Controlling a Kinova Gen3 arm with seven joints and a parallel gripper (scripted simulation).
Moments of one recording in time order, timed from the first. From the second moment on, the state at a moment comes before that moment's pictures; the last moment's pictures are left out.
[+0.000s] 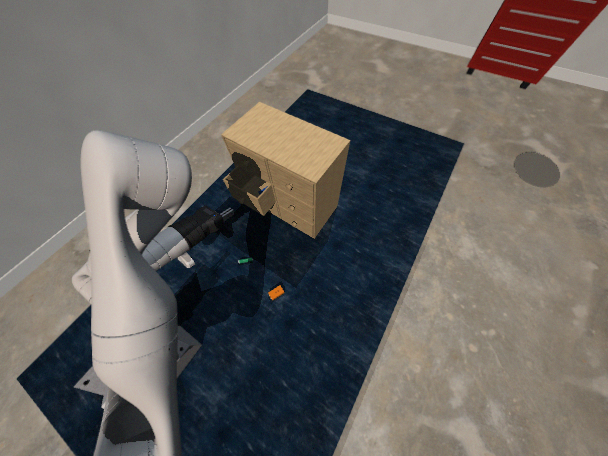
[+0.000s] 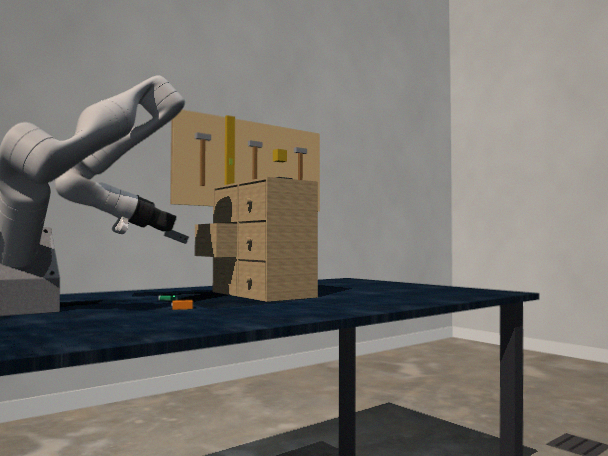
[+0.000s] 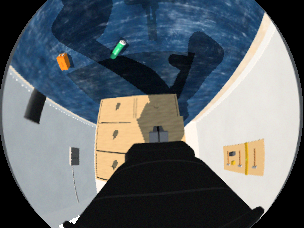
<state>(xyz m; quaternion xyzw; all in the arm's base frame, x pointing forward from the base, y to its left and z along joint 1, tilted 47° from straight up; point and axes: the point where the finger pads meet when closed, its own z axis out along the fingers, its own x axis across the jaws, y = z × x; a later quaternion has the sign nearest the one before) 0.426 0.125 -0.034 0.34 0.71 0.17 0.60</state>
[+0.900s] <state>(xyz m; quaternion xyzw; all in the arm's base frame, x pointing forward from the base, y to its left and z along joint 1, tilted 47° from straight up) 0.428 0.125 -0.035 0.34 0.71 0.17 0.60</state>
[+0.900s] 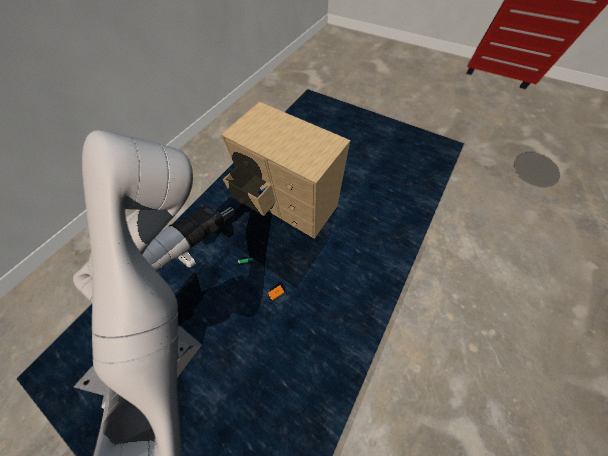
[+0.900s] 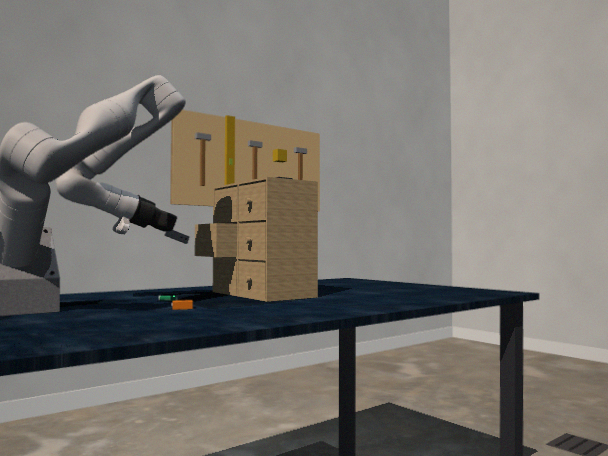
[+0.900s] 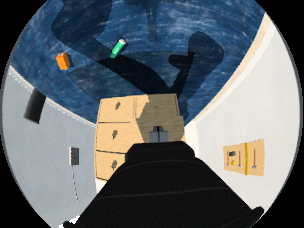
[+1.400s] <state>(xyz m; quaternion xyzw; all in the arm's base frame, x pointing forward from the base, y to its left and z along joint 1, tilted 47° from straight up) 0.436 0.126 -0.035 0.33 0.71 0.17 0.60</state>
